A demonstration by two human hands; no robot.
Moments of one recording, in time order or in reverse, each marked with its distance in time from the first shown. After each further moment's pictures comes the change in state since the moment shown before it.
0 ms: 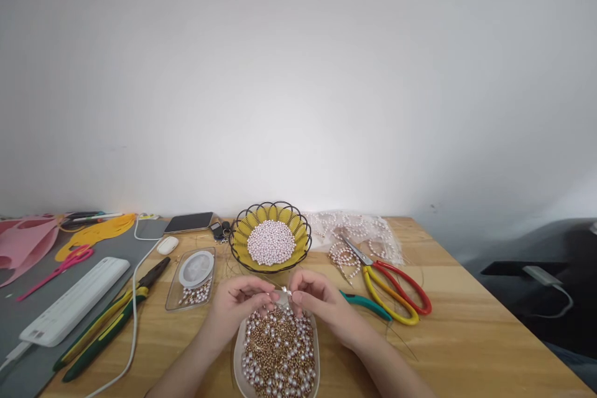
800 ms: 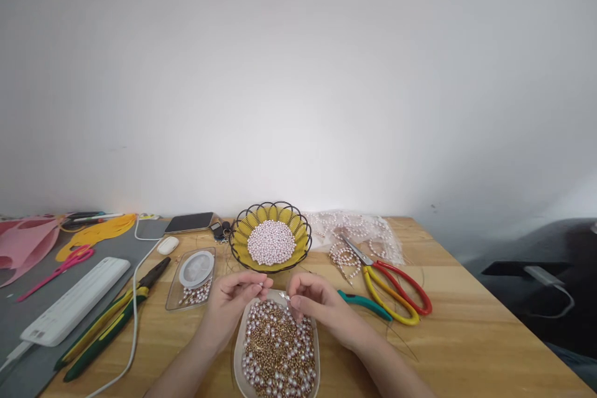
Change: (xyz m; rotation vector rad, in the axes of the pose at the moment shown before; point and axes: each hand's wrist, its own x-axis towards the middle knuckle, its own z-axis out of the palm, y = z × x) left_hand -0.002 0.003 0.000 -0.133 0.082 0.096; right_hand 0.000 -0.003 0.003 -0.021 -0.030 0.045
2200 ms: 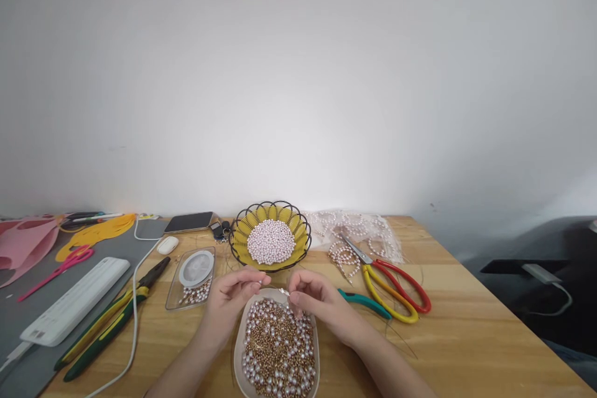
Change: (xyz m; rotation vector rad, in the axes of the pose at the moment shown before) left_hand 0.000 0.003 -0.001 0.169 -0.005 0.154; right_hand 0.002 -0.006 0.003 -0.051 0.031 0.002
